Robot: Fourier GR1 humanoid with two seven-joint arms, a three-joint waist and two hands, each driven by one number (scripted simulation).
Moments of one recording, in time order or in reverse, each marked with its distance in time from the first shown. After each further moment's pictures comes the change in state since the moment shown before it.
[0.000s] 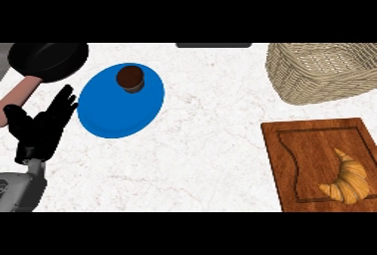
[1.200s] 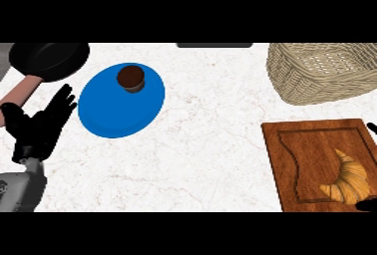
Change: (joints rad) left arm 0.000 -0.075 0.112 -0.017 -0.095 -0.096 0.051; right arm -0.102 0.151 0.214 0.410 0.455 -0.180 -0.324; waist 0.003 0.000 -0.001
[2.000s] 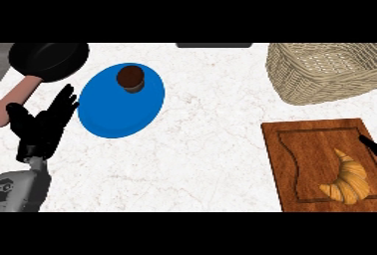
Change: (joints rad) left arm -0.013 -0.054 0.056 0.023 -0.069 -0.043 -0.013; right arm 0.081 0.056 -0.001 -0.032 0.049 0.014 -0.132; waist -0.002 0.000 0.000
